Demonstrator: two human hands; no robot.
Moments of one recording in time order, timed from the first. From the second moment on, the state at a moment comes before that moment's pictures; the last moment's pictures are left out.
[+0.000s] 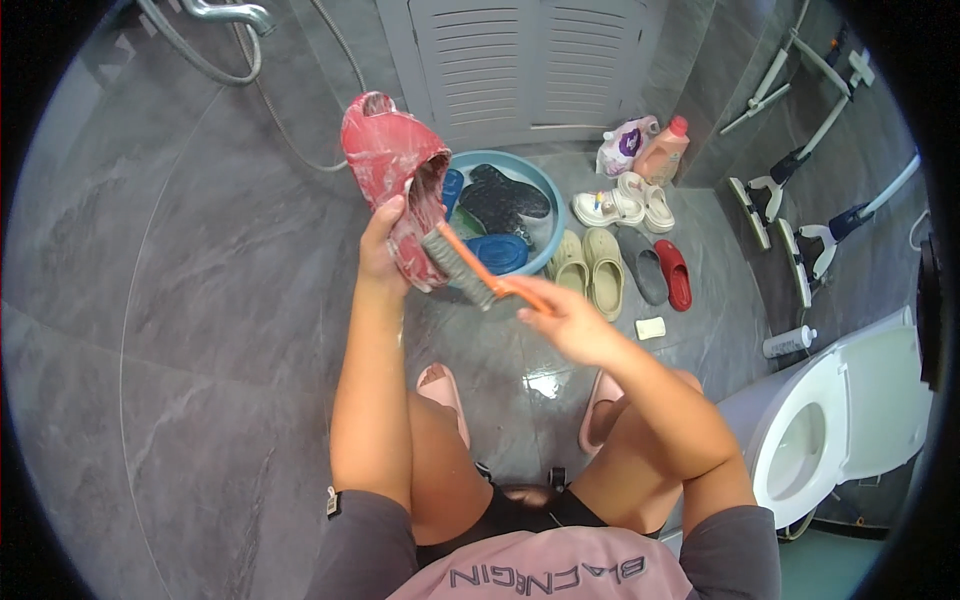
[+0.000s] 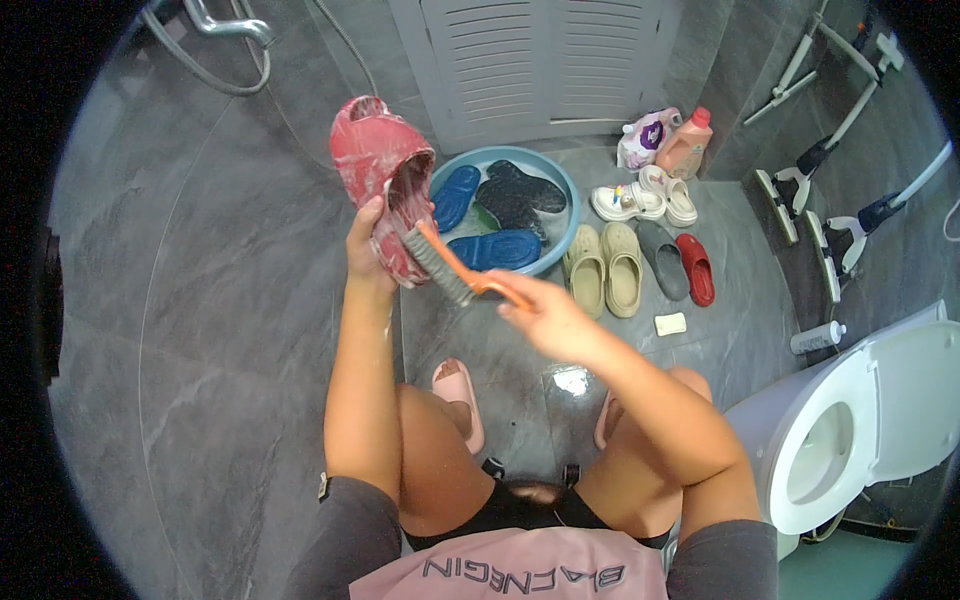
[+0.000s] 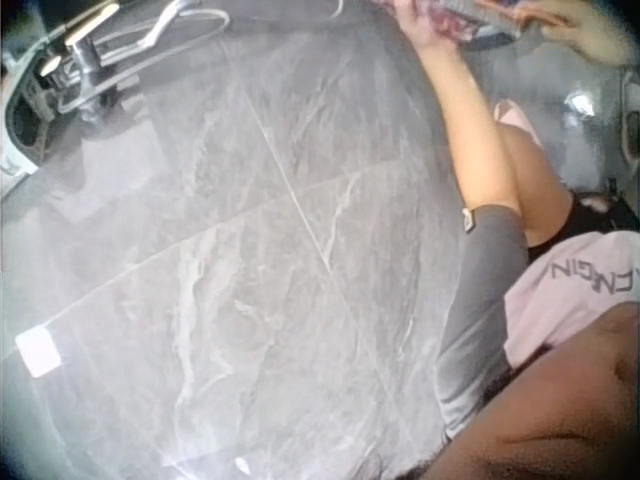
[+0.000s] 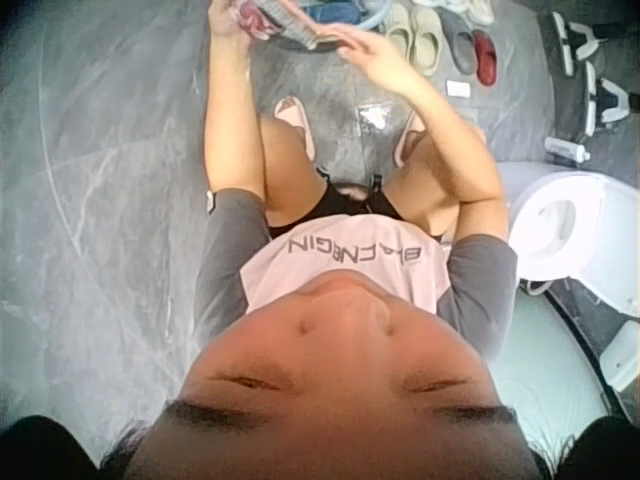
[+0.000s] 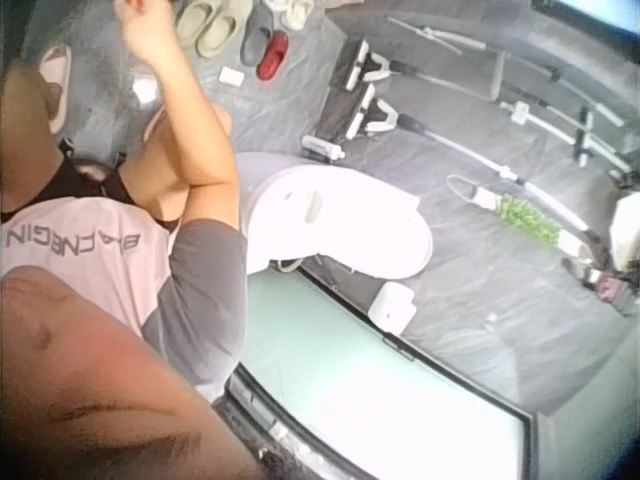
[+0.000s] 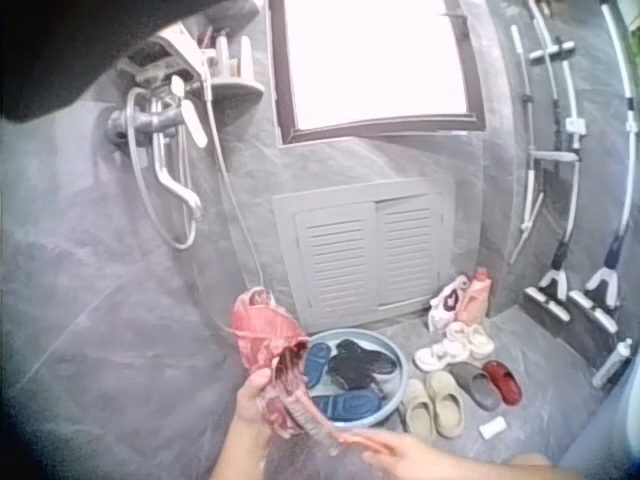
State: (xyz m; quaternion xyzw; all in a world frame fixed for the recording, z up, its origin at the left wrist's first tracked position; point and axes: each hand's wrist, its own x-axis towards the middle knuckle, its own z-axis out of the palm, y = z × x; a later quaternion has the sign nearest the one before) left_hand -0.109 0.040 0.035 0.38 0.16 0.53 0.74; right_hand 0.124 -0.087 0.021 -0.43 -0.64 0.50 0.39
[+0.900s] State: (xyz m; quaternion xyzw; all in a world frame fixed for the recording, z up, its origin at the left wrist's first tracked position) left_hand -0.047 -0.015 0.062 0.80 0.55 0.20 0.15; right_hand 0.214 -0.039 0.030 -0.61 -0.66 -0.07 0.42
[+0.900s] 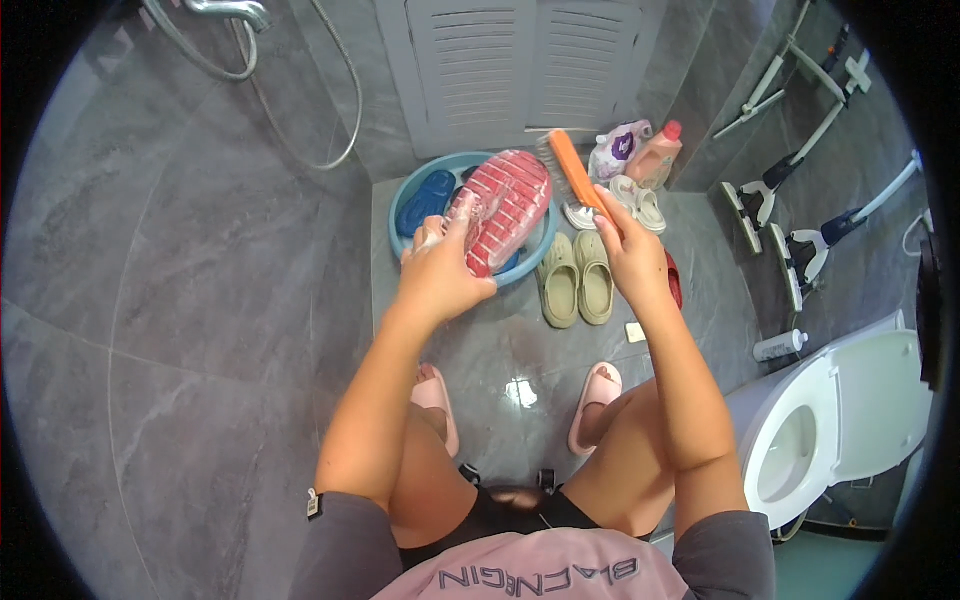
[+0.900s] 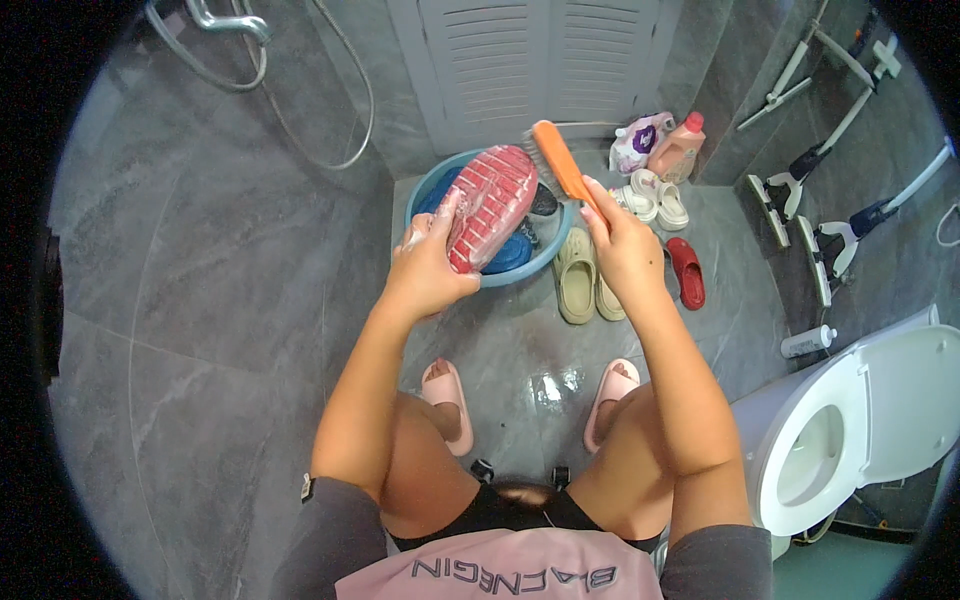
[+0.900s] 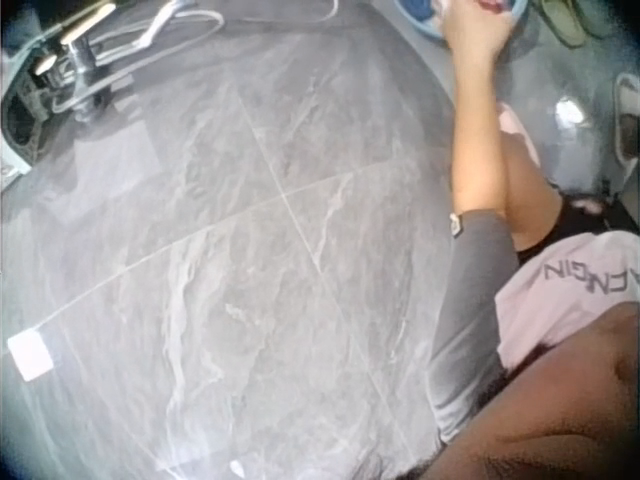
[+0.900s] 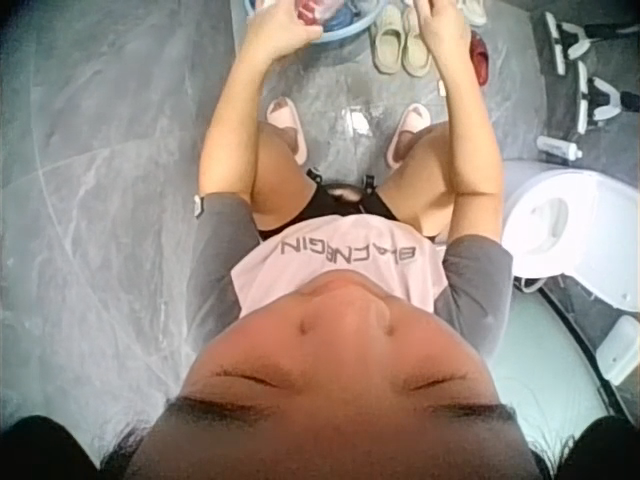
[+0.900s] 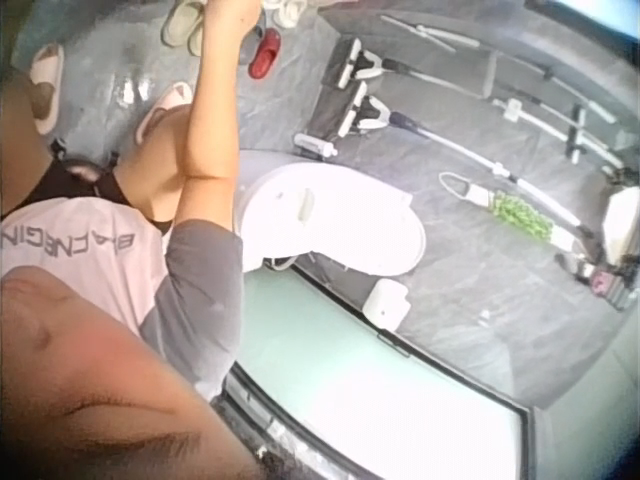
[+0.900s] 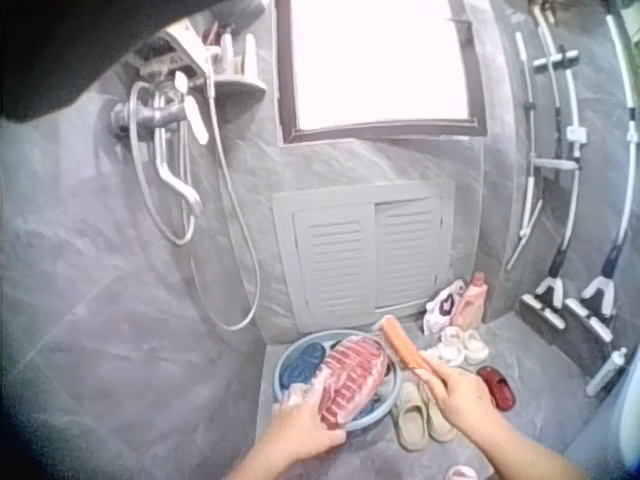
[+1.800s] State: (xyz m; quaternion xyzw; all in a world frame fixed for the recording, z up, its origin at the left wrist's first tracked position) left_hand -0.033 -0.005 0.038 0.46 0.25 0.44 0.73; right_hand 0.133 -0.074 0.025 -0.47 -0.43 0.42 0.64
